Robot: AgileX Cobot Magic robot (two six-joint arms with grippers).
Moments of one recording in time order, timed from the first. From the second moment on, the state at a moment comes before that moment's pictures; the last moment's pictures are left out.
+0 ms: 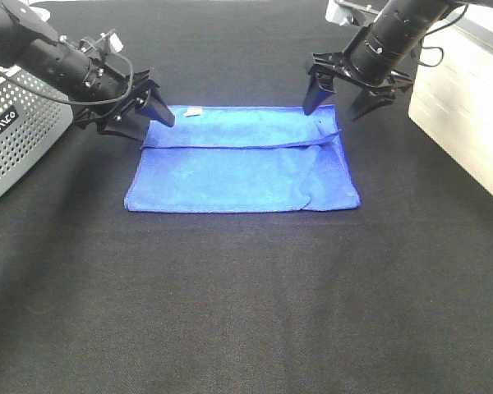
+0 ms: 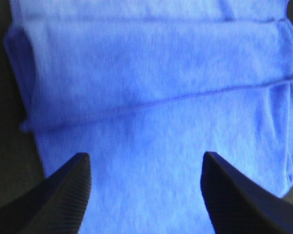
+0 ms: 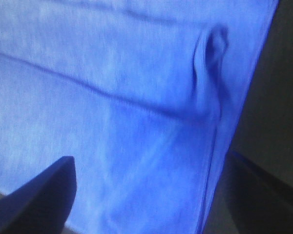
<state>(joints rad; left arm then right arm) -0.10 2.41 -1.91 -0.79 0.89 0.37 0.18 2.33 -2.00 0.41 1.02 -0.15</state>
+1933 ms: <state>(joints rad) -0.14 2.25 -1.42 -0.77 0.74 0.26 0.06 2.26 -1.47 0.74 0.87 -0.41</state>
